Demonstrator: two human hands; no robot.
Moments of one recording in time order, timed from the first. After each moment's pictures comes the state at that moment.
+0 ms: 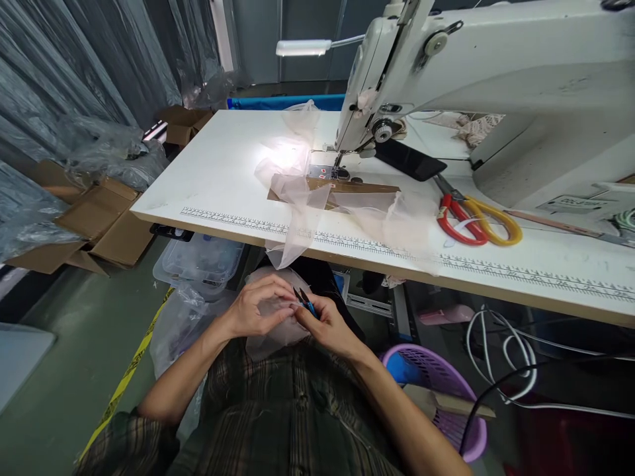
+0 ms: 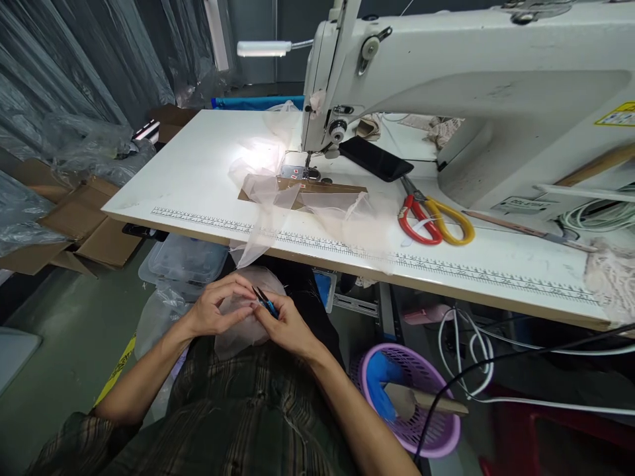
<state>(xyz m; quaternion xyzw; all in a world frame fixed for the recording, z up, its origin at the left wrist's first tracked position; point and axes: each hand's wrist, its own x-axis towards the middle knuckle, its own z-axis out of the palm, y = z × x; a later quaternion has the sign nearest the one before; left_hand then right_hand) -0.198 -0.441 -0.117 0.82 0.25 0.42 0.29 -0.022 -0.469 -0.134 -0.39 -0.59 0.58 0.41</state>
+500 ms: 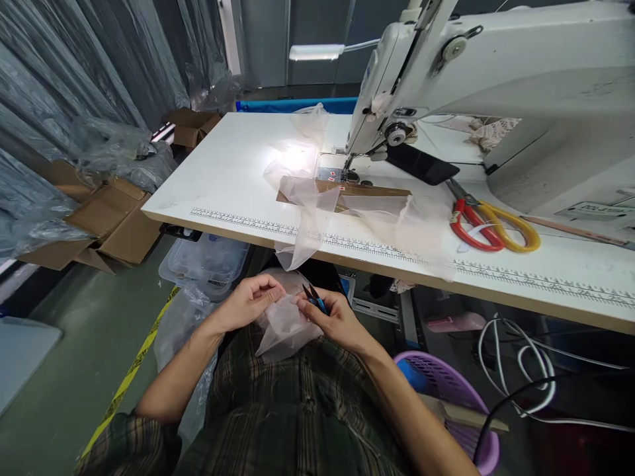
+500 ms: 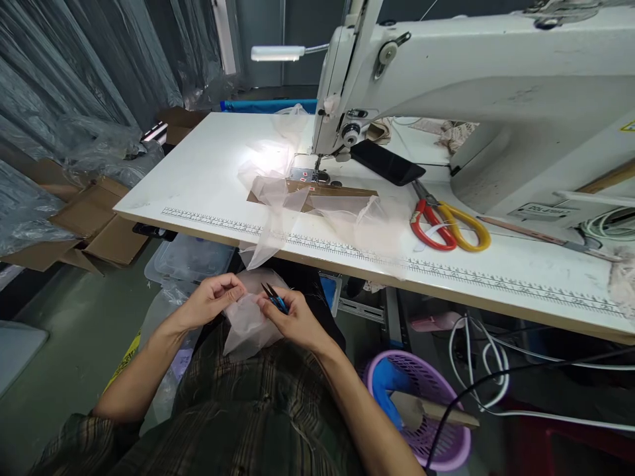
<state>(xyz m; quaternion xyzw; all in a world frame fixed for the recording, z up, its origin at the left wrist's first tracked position) -0.217 -0.440 -0.098 0.61 0.44 0.30 0.59 -0.018 -0.458 -0.126 -0.41 -0.60 0.57 0.38</state>
